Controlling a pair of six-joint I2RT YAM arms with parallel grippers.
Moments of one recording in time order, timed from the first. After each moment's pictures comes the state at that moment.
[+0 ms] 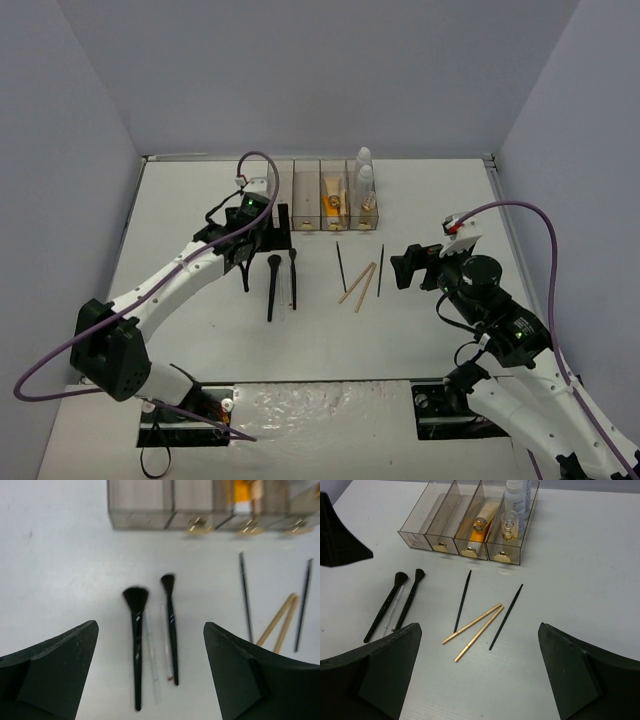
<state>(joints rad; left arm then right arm) -0.57 1.45 1.20 -0.49 -0.26 -0.48 0.57 0.62 0.78 -0.44 0.18 0.24</state>
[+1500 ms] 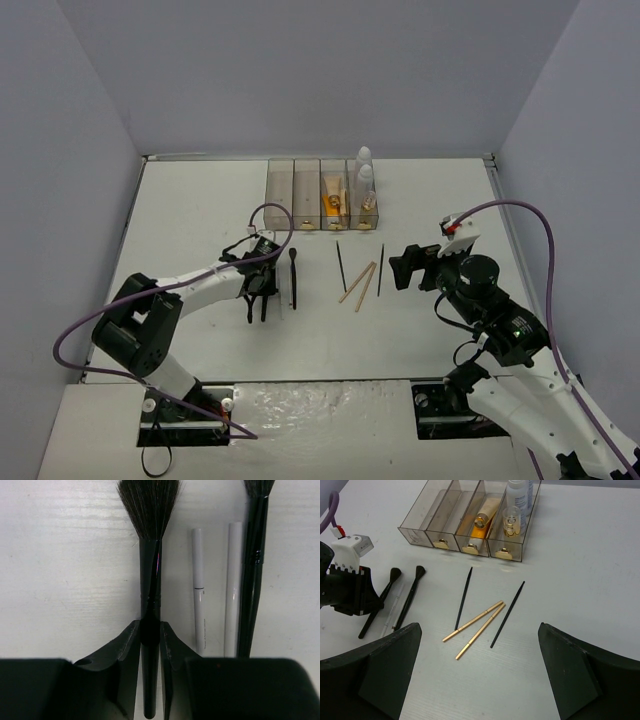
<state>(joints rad) -0.59 1.57 0.84 -0.34 -0.24 -0.53 0.58 0.62 0.77 -0.44 0.18 0.24</state>
